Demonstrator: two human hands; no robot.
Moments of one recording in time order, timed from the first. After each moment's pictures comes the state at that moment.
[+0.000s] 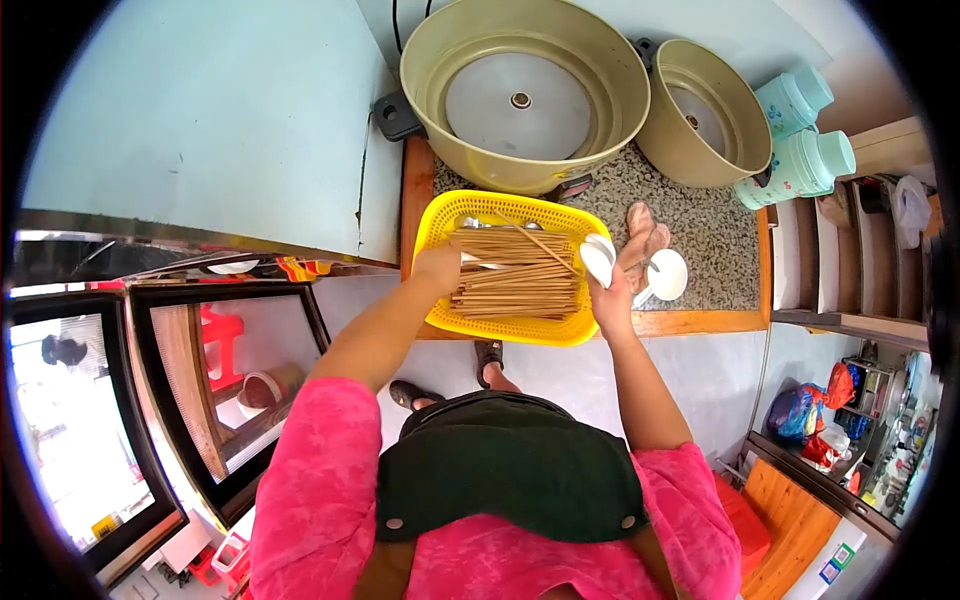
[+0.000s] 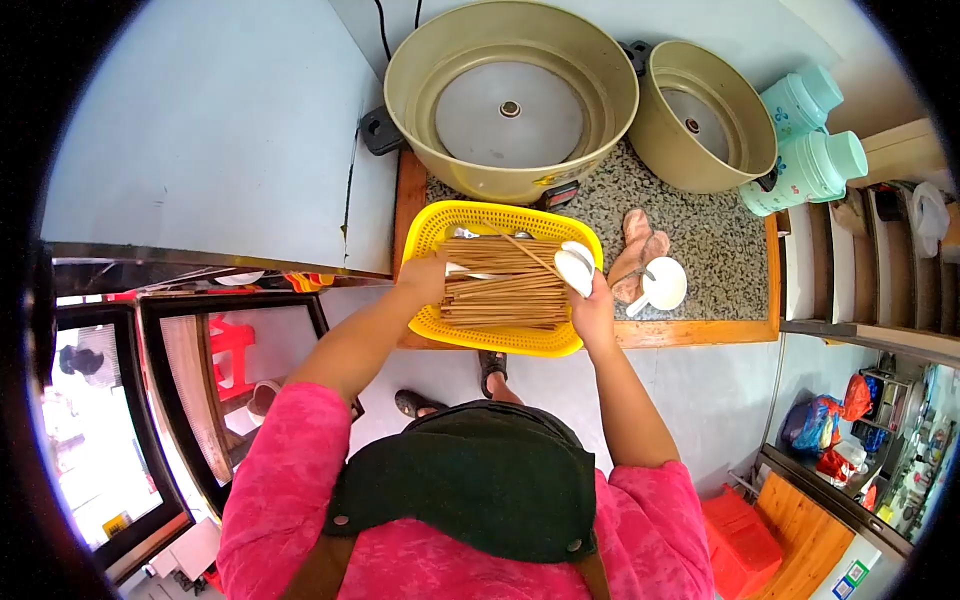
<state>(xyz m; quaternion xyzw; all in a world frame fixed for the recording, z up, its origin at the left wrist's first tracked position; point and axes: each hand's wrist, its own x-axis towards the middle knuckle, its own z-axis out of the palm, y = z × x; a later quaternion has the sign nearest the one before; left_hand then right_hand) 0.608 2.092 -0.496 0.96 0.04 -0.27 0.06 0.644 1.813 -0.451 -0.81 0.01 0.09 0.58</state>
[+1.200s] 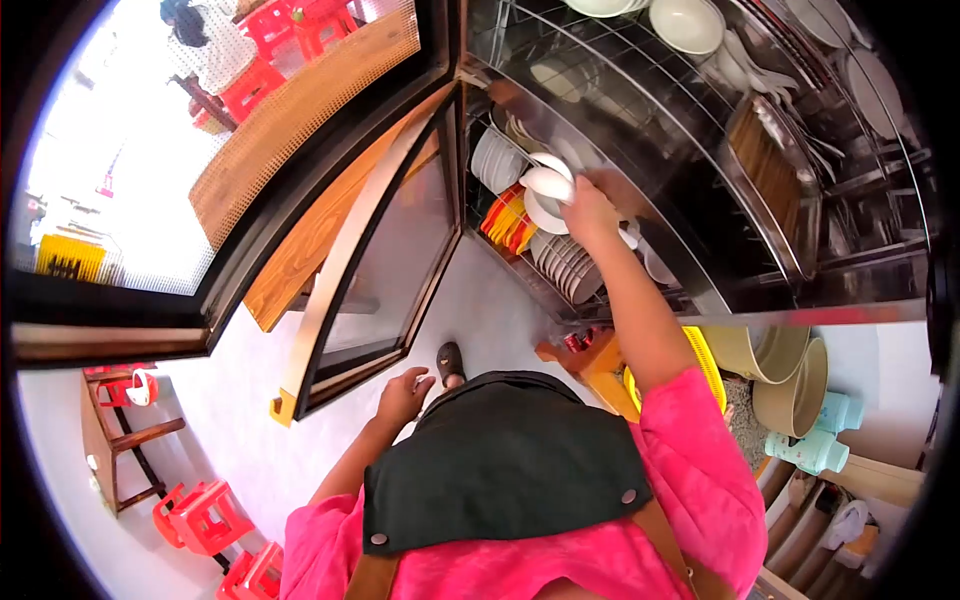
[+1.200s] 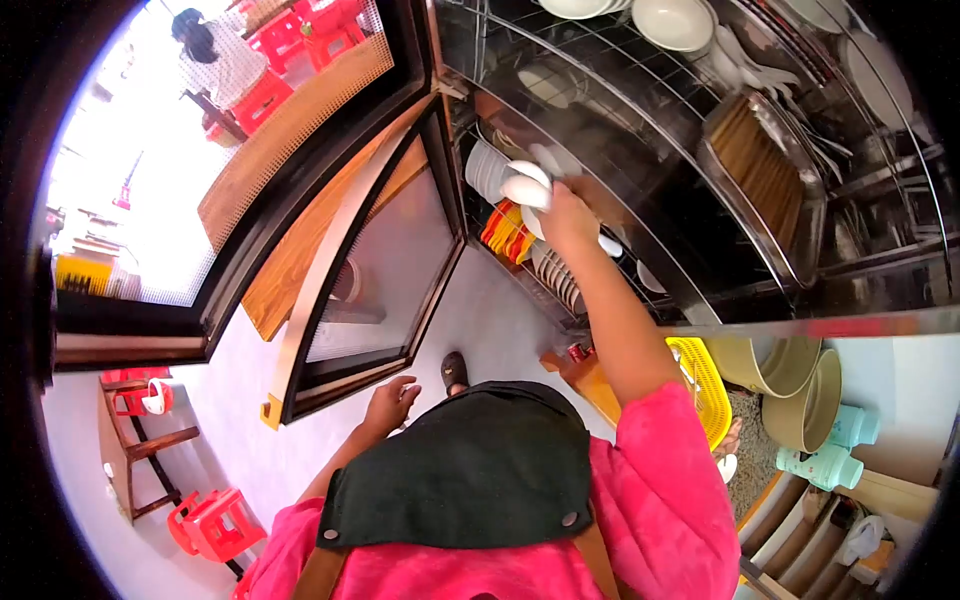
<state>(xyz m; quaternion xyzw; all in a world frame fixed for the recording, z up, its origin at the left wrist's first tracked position) 0.114 2.250 -0.439 0.70 0.55 0.03 0.46 0.487 2.365 -0.325 -0.83 -0.51 0.12 0.18</state>
